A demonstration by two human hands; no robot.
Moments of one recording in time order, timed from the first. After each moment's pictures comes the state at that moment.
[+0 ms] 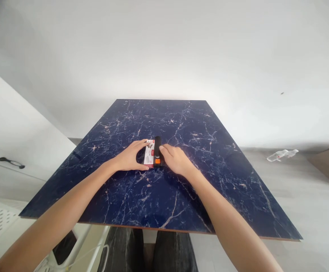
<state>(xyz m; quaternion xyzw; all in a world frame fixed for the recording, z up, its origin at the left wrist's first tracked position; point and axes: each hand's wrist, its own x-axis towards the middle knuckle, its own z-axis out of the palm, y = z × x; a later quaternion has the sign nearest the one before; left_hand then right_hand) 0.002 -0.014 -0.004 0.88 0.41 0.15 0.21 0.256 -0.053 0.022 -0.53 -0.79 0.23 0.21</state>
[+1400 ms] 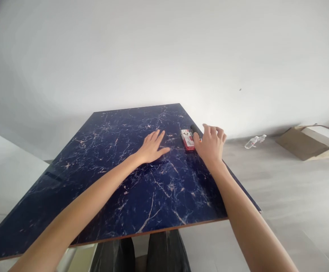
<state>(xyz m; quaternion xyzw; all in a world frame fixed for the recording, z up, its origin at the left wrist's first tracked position) 0.188 0.029 -0.001 0.91 0.37 0.15 0.15 0.437 -0.054 0.016 -0.75 -0.56 -0.13 0.33</state>
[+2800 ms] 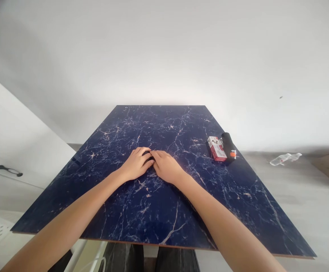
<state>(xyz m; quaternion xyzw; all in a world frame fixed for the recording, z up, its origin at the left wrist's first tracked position) 0.034 -0.014 -0.018 0.89 0.42 0.17 0.04 0.235 -0.031 -0.016 -0.40 -0.87 0.11 0.25</state>
